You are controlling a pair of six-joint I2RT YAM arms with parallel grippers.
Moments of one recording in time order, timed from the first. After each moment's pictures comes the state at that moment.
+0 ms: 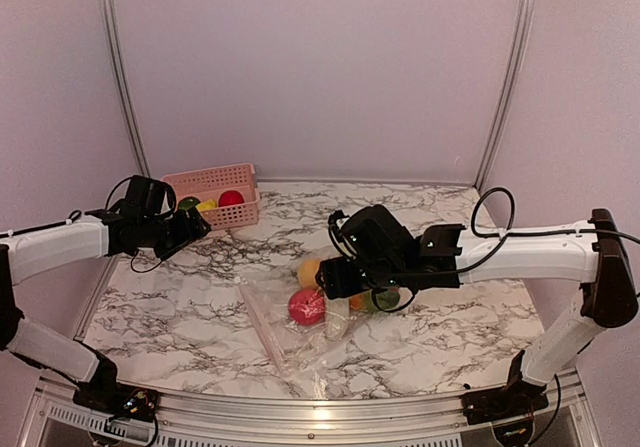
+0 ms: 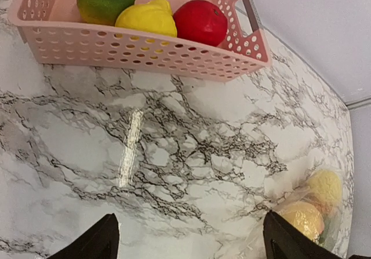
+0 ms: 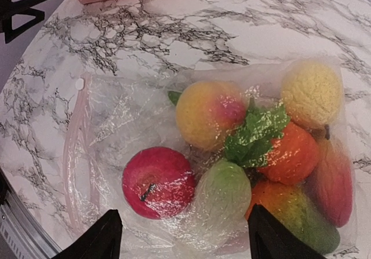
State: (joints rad) left arm -0.32 1.36 0.86 -0.23 0.04 -0.69; right arm 1.08 1.56 1.12 -0.35 0.24 0.55
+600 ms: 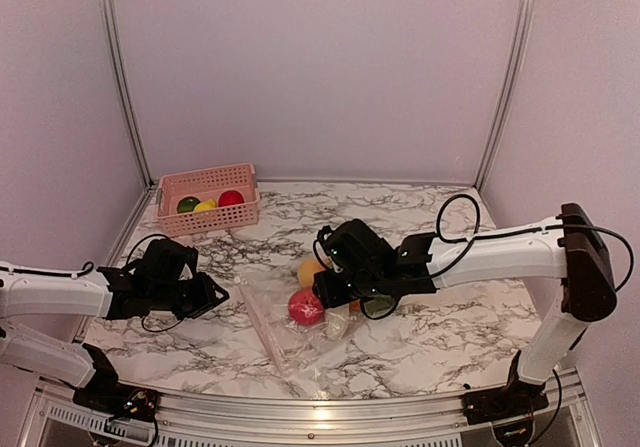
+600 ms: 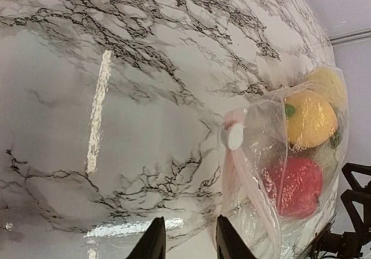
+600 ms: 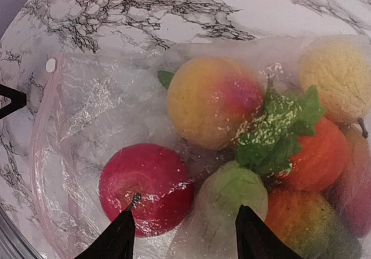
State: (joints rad) left arm -0.67 1.19 0.45 -0.04 0.05 -0.96; right arm 1.08 1.69 1.13 -0.32 0.24 0.55
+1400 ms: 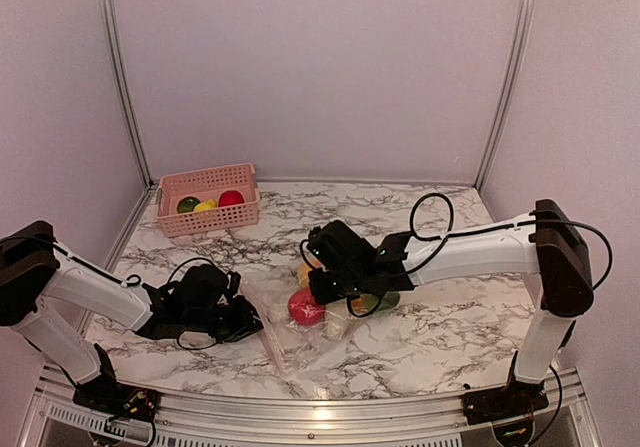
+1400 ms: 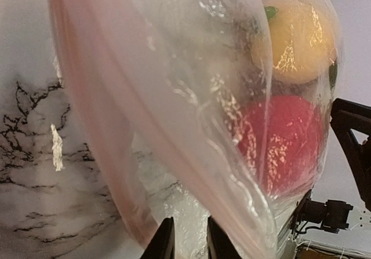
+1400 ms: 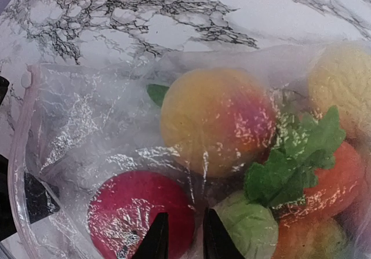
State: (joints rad) left arm -0.93 1.51 0.45 0.35 0.10 -1.17; right arm 1.07 1.81 1.23 -0.33 0.28 0.57
